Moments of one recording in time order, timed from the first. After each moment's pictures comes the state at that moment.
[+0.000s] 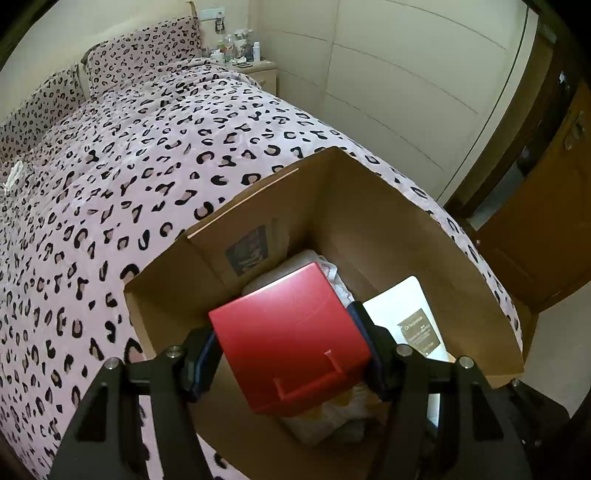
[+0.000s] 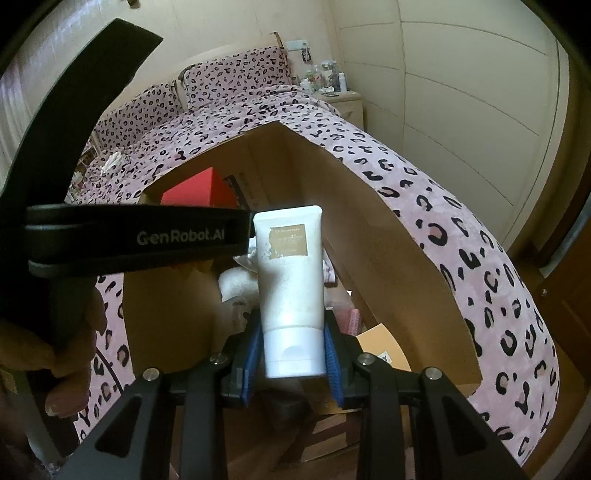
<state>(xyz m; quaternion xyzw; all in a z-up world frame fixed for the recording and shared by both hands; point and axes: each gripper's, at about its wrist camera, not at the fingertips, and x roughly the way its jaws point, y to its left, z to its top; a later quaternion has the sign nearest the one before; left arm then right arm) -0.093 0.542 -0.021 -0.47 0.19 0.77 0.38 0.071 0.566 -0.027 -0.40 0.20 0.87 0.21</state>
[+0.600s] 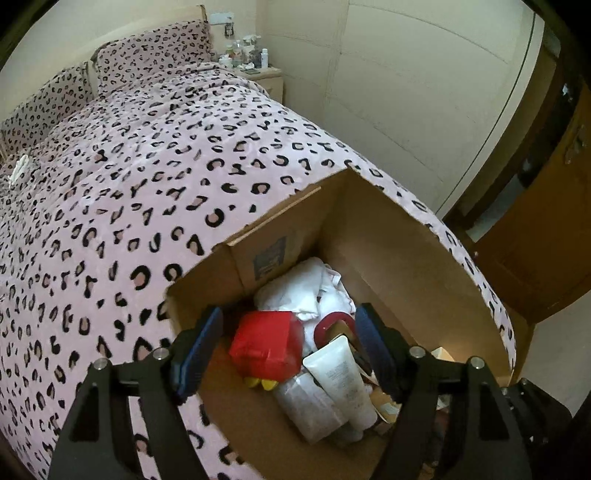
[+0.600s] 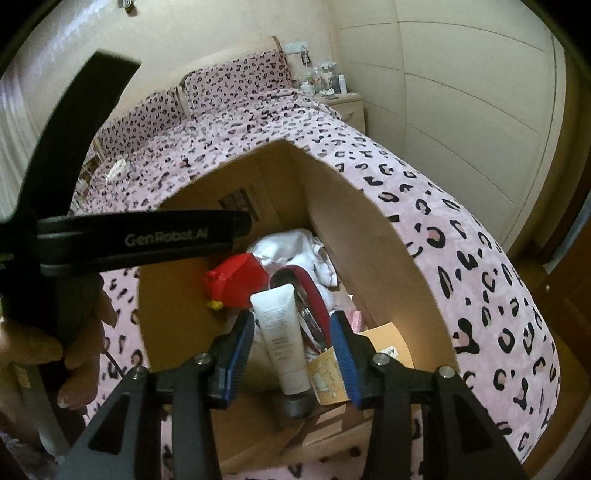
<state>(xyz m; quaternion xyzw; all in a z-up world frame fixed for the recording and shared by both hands) -0.099 0.527 -0.001 -0.47 0.17 0.78 0.38 0.081 0.567 -0.005 -0.39 0.21 0.87 0.20</state>
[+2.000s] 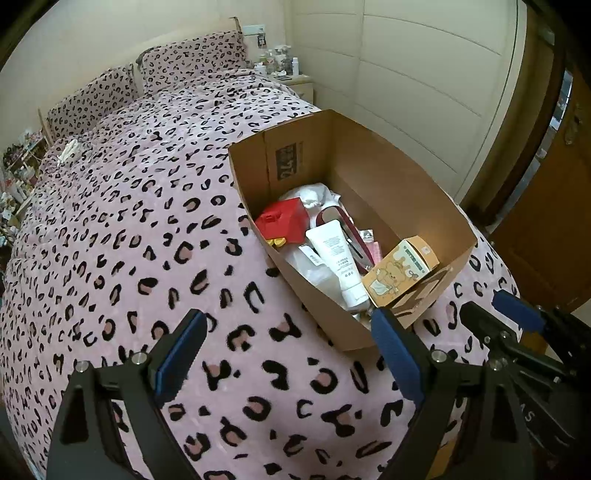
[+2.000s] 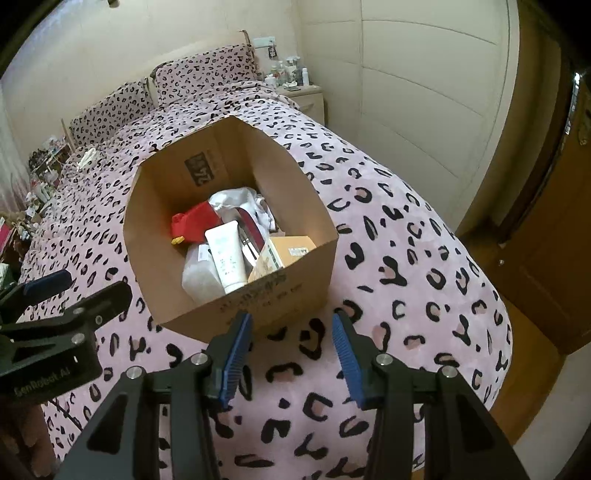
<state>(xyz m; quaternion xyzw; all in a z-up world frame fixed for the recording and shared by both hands) 0.035 0.434 0.012 -0.45 0.17 0.82 0.31 0.169 0.544 -0.001 -0.43 0.18 0.84 0.27</state>
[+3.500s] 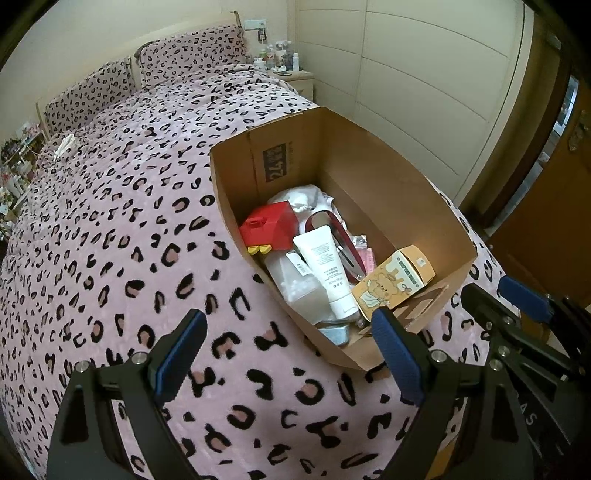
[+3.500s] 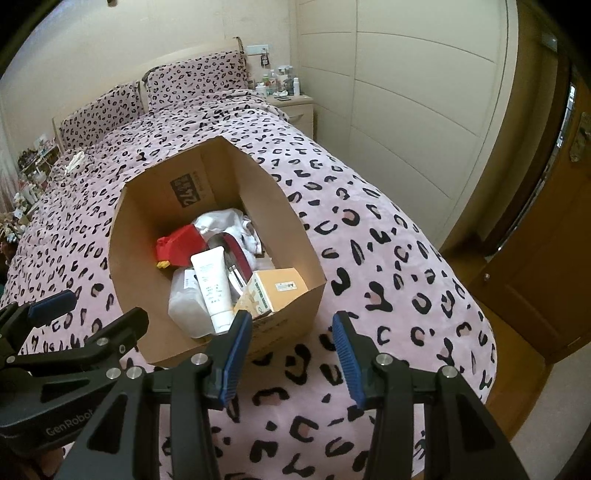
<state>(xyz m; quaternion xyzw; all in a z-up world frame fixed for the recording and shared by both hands) 0.028 0.457 0.005 -0.46 0.17 0.82 0.31 0.154 0.555 0.011 -0.42 0.16 0.84 0.30</state>
